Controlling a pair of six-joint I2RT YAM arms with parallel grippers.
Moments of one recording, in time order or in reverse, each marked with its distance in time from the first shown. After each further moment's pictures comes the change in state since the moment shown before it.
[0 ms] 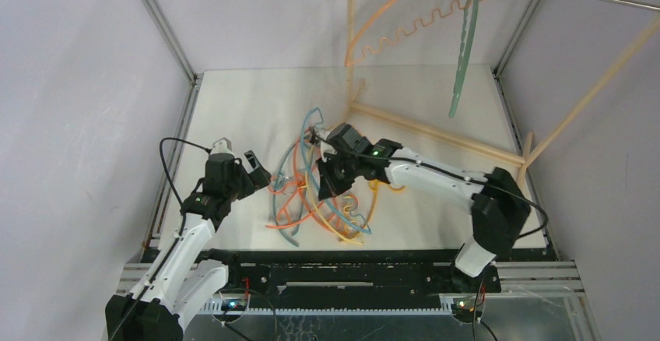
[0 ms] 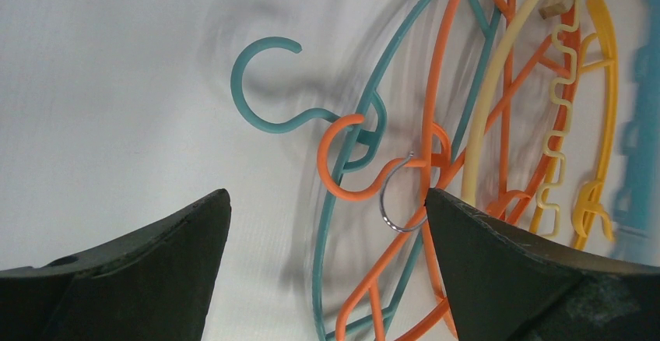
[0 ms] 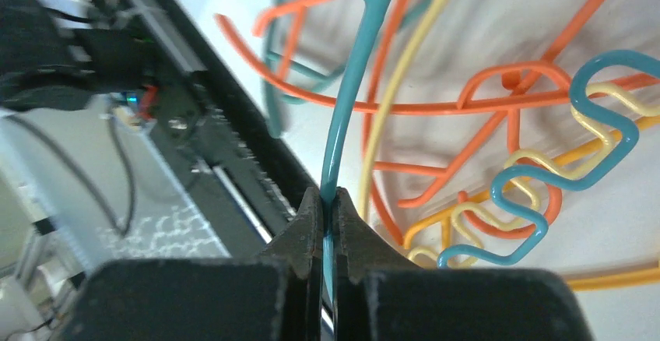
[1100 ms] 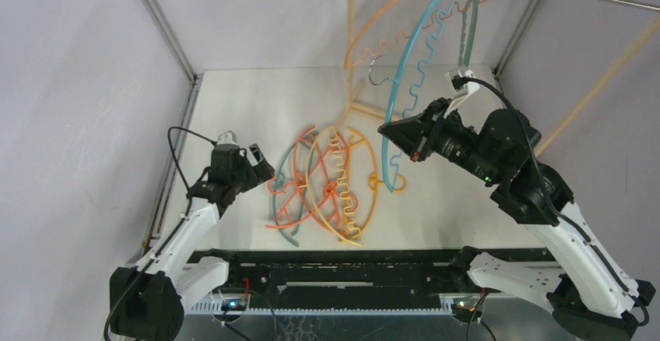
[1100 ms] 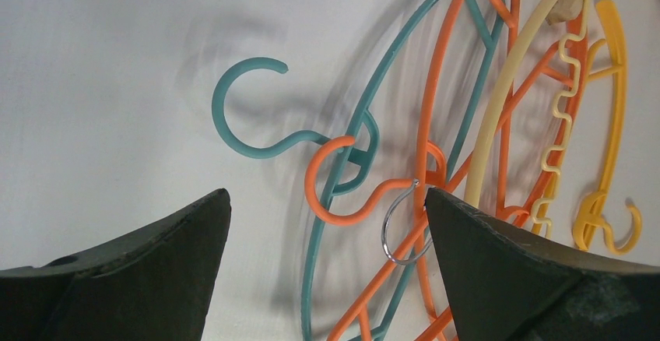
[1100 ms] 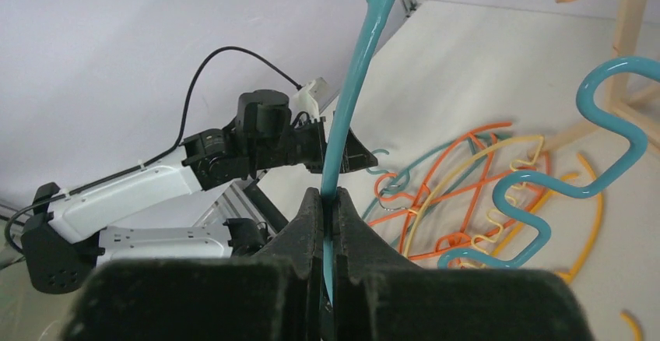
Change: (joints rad) left arm -0.003 0.152 0.052 0.061 0.012 0.002; right arm -0.135 -0.763 0.156 -0.003 0.226 0.125
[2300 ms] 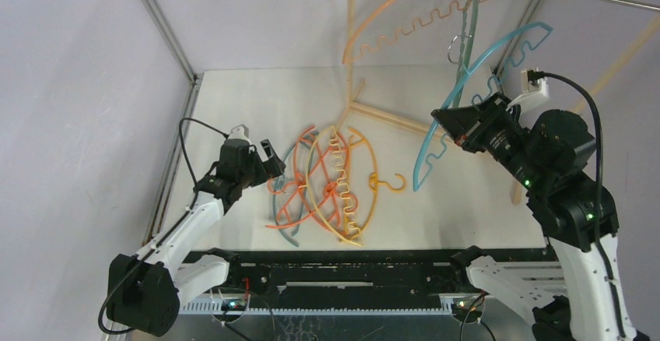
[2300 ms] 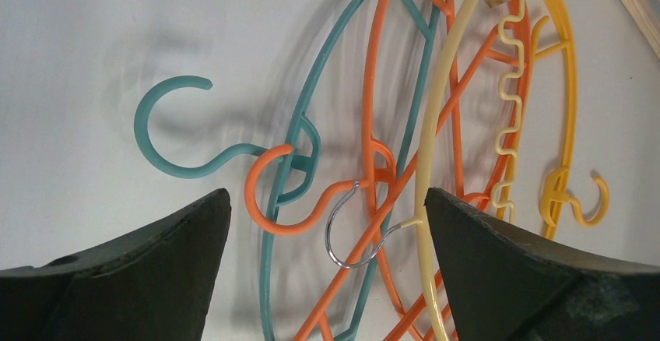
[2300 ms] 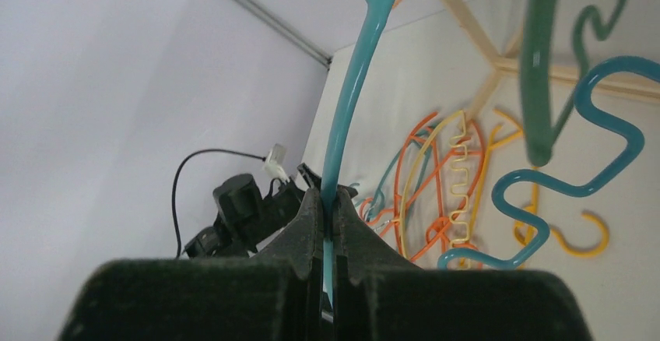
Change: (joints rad) left arm -0.093 0.060 0.037 0.064 0.019 -0.001; right arm -0.286 -0.060 0.161 -0.294 0.096 0.272
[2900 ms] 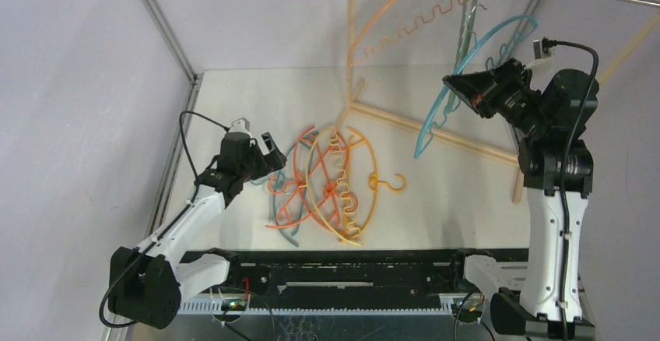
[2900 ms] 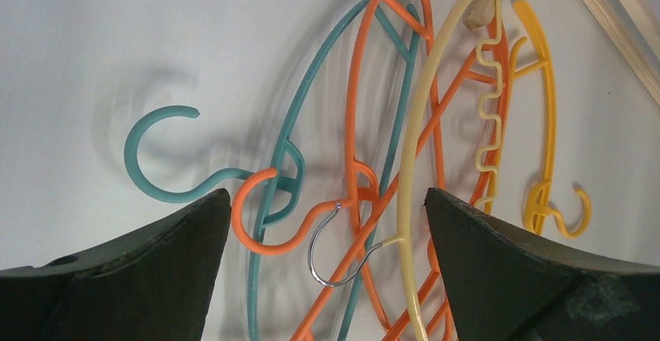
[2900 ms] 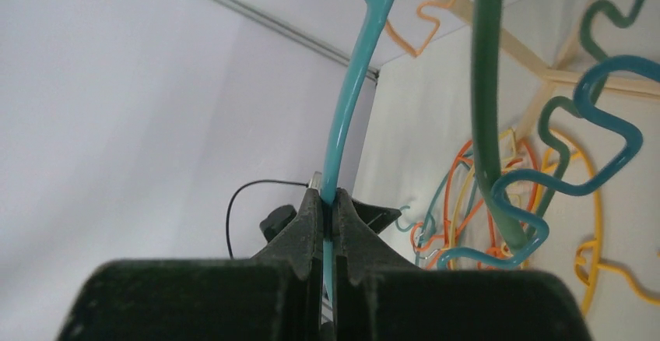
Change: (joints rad) left arm -0.001 0.047 0.053 0.021 0.000 0.004; right arm -0.568 0.138 -0.040 0.218 -0.611 0.182
